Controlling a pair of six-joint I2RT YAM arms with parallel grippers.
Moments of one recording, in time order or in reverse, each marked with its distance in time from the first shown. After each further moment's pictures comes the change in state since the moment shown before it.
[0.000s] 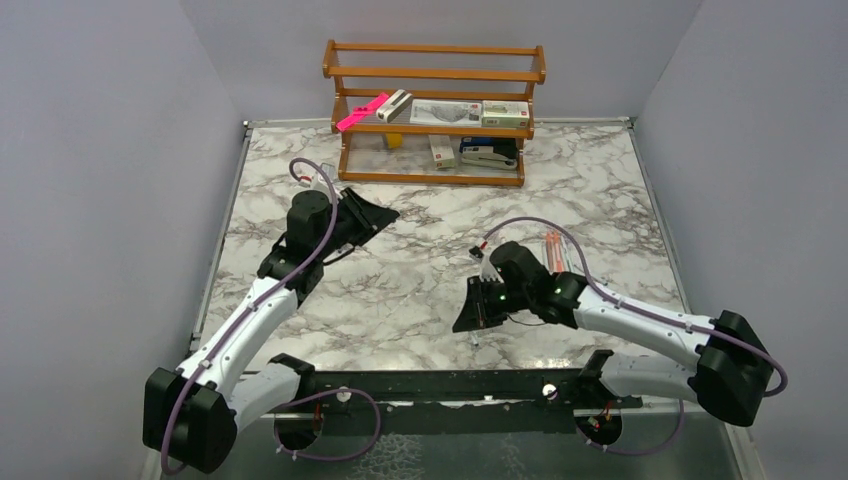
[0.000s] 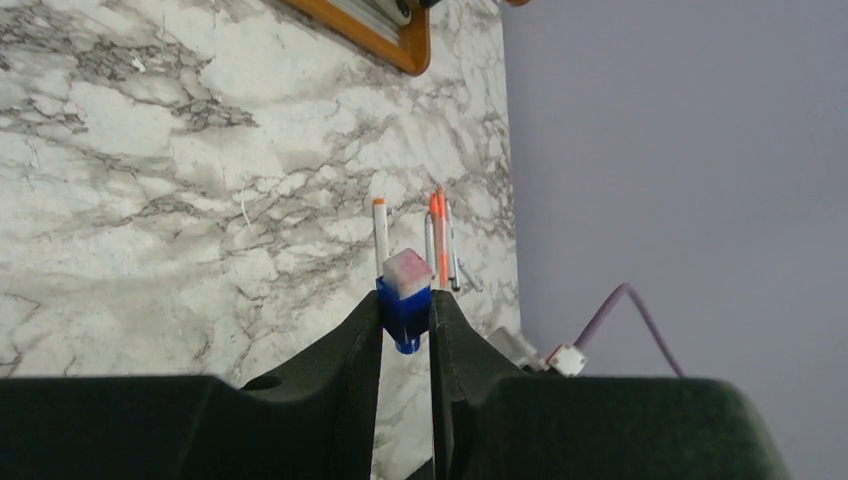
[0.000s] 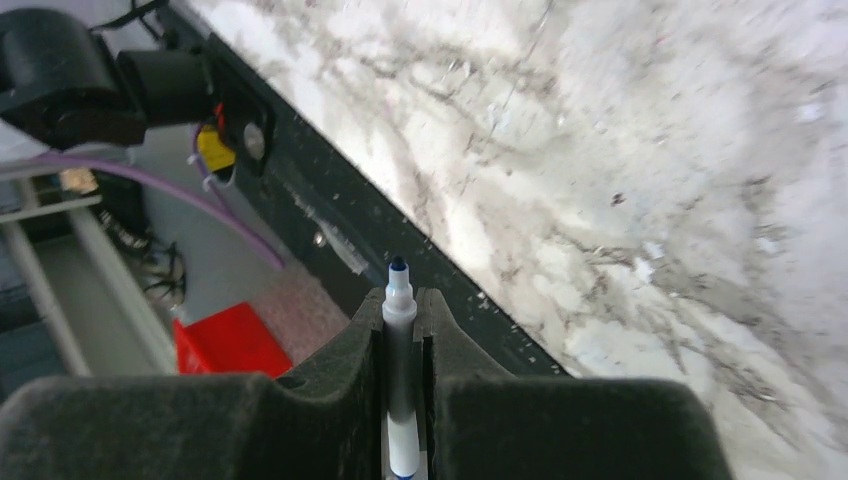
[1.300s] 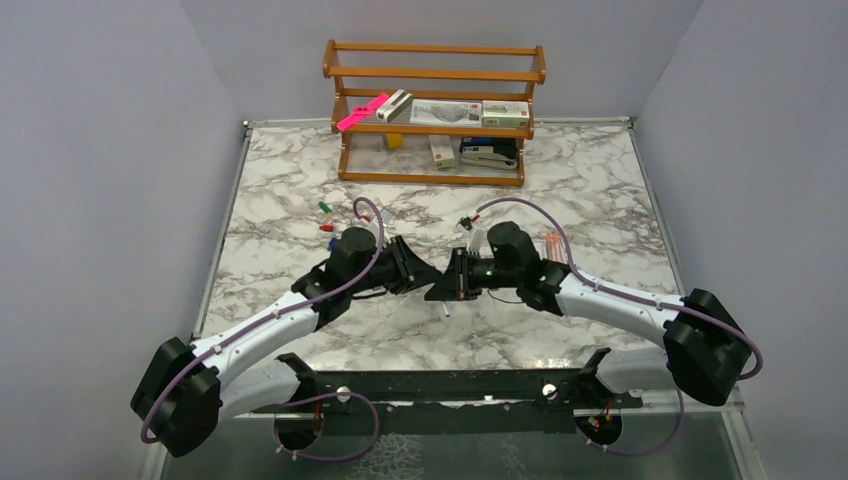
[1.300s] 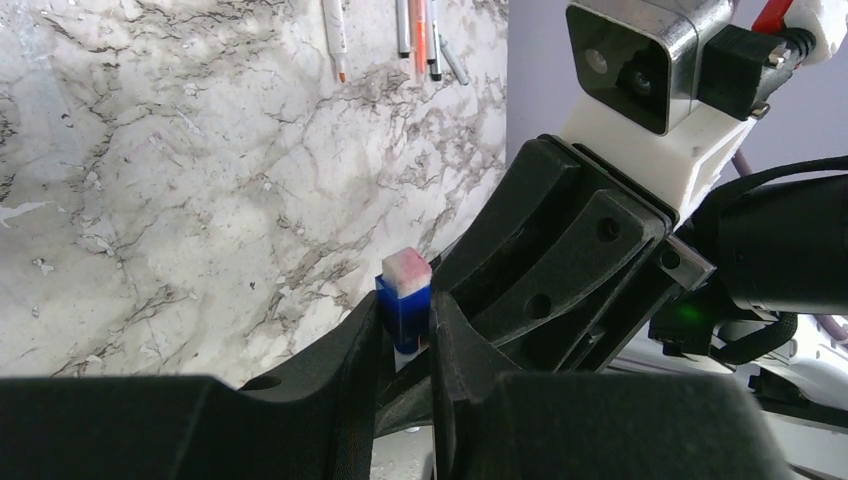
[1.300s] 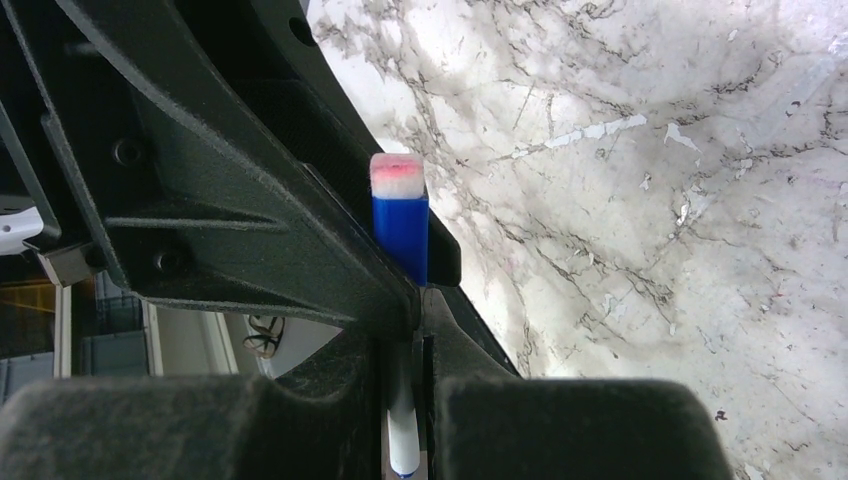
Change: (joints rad) left arm -0.312 0.044 -0.175 0.105 0.090 -0.146; right arm -0.055 0.168 0.077 0.376 -0.089 0.074
